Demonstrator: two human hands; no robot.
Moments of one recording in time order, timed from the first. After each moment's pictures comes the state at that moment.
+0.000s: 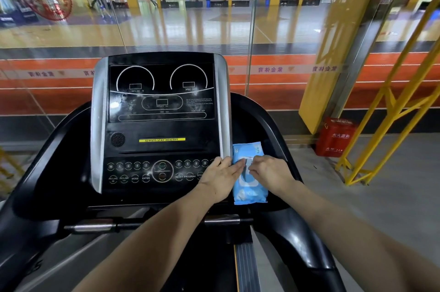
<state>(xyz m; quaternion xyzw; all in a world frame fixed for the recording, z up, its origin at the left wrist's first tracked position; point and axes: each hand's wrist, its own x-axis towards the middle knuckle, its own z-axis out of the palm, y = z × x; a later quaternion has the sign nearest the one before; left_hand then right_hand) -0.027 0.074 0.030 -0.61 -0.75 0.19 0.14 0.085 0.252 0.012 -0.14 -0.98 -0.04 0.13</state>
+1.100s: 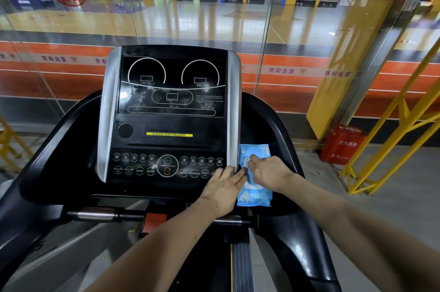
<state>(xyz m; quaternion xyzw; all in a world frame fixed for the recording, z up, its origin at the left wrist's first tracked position) -0.010 0.055 0.005 -0.58 -0.81 0.07 0.07 0.059 0.259 0.020 0.00 -0.98 -0.19 -0.02</state>
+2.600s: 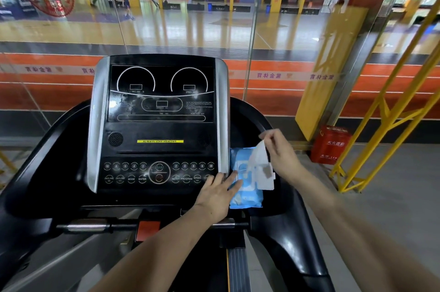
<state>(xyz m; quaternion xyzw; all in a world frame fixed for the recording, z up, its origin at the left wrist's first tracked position) -0.005 0.057 -0.004 -0.57 -0.82 0.07 0.05 0.104 0.253 0.095 -0.18 -0.87 0.36 0.28</state>
